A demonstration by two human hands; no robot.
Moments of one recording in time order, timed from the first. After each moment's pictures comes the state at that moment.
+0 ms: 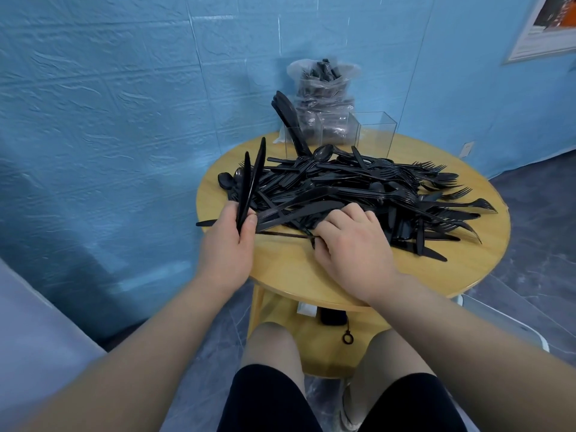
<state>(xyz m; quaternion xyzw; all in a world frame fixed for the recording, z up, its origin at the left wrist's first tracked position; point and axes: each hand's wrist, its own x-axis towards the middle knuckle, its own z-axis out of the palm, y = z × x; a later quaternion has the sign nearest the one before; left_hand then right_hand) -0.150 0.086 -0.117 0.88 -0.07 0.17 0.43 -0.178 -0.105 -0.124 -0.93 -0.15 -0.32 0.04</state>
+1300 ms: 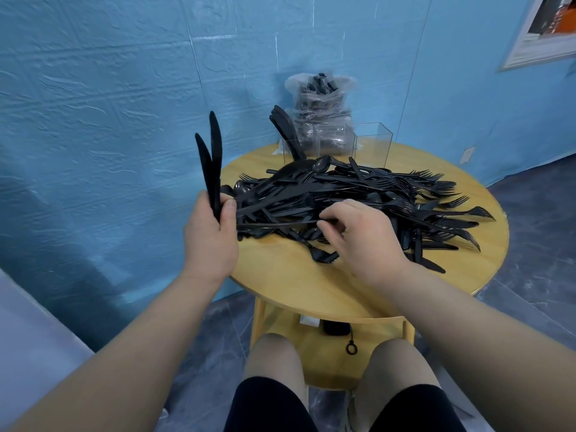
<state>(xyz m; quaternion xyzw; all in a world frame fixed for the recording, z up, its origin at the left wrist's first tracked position) -0.137 0.091 -0.090 0.83 -0.03 0.27 0.49 -0.169 -0.117 -0.091 -0.92 -0.12 -0.27 0.25</state>
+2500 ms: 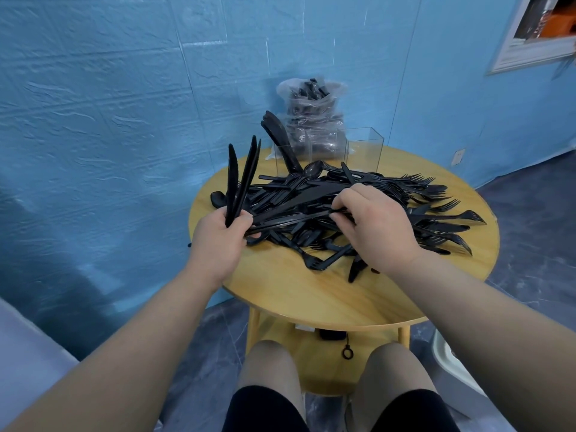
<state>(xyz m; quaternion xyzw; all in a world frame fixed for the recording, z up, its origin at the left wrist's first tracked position) -0.130 0.078 -0.082 0.80 -0.03 0.07 0.60 -0.155 -0.148 -0.079 -0.91 -0.16 -0.36 0.15</state>
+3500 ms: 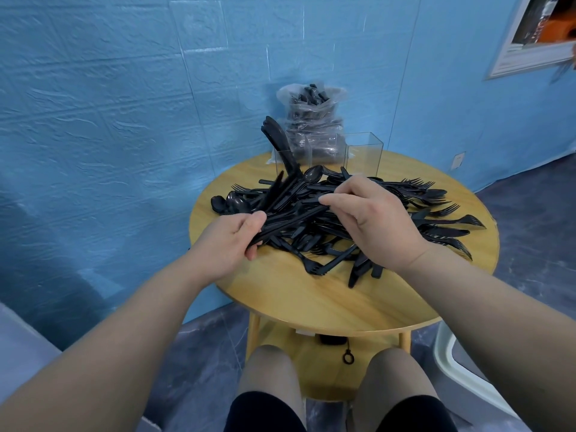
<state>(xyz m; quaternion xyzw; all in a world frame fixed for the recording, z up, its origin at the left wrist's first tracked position) -0.121 0.087 -0.073 0.88 -0.18 -0.02 0.43 -0.153 -0.151 -0.062 -0.88 -0.25 -0.37 0.16</state>
